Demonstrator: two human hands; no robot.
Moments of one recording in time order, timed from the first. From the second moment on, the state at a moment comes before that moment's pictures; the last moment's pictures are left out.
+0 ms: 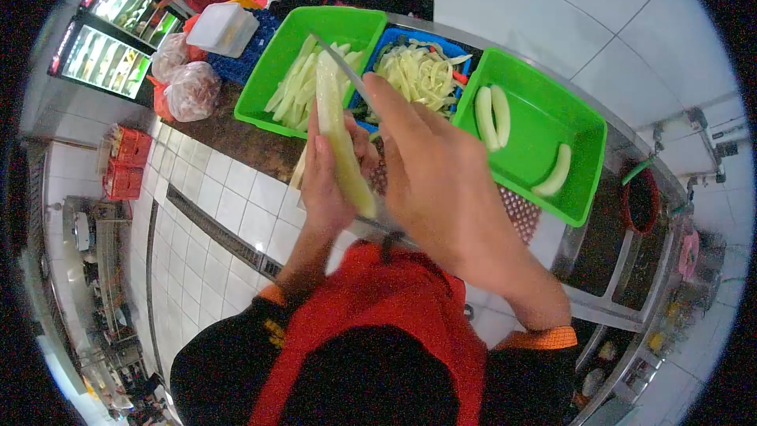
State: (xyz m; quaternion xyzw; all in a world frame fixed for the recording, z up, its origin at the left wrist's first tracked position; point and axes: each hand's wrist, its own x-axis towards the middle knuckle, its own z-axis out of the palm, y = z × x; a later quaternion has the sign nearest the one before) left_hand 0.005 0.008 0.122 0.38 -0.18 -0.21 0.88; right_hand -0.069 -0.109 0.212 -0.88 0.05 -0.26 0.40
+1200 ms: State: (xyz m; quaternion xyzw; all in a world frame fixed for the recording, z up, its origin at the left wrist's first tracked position) left_hand -0.011 0.020 0.129 0.22 -0.15 -0.42 0.87; right_hand -0.046 -0.177 0.215 -0.93 -0.07 -0.30 0.21
